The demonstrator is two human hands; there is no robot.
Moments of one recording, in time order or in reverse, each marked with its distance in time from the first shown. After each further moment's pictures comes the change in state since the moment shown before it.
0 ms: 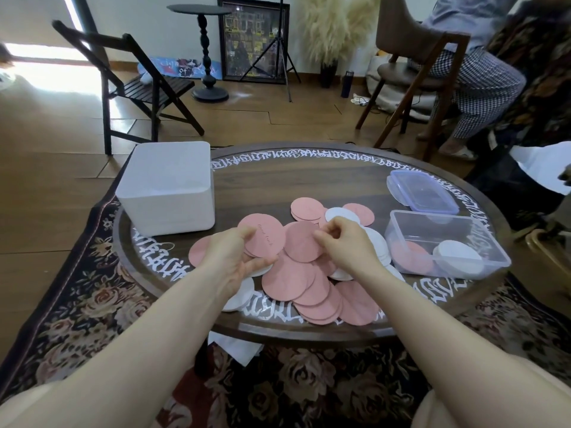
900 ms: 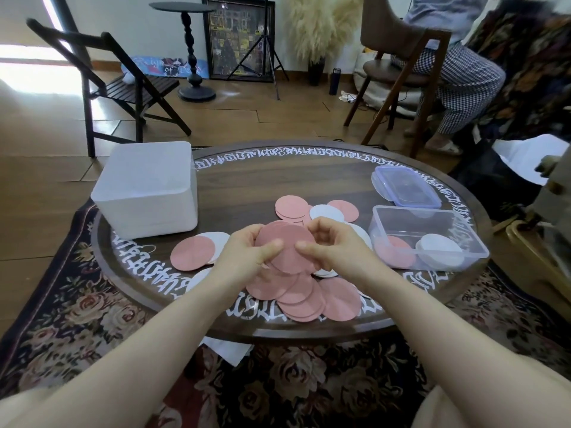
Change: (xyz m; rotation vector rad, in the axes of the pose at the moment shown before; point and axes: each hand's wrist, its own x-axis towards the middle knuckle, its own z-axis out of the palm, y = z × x) left_hand -0.005 -0.025 0.013 0.580 -0.276 0.370; right_hand -0.031 -0.007 -0.030 0.470 -0.323 -0.137
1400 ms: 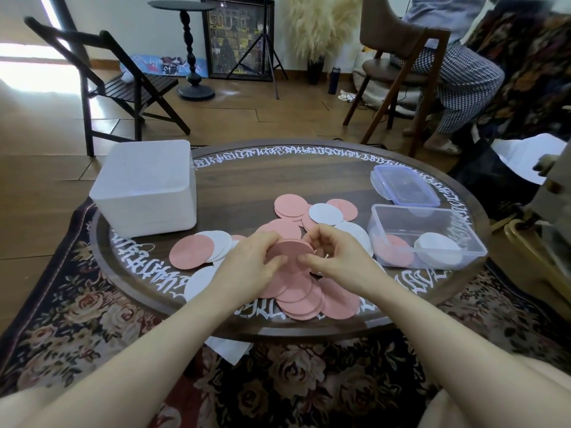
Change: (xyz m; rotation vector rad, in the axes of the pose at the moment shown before) left_hand 0.002 -0.012 0.003 0.740 0.006 0.417; right_hand -0.003 0.021 -0.004 -0.160 -0.016 -0.086
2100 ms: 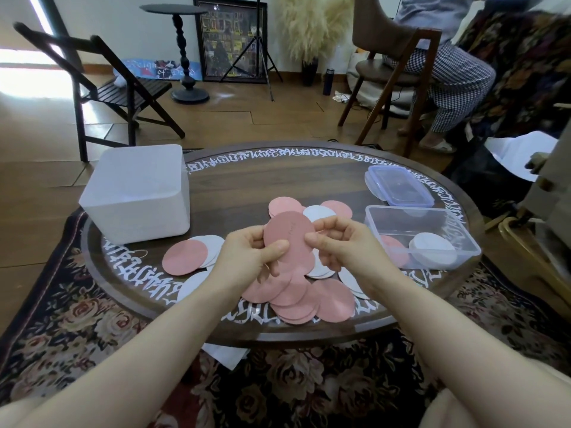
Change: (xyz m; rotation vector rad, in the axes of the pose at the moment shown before) left_hand 0.006 0.015 -0.005 -0.828 0.005 -0.291; right_hand -0.007 -0.021 -0.014 0.352 0.155 0.149
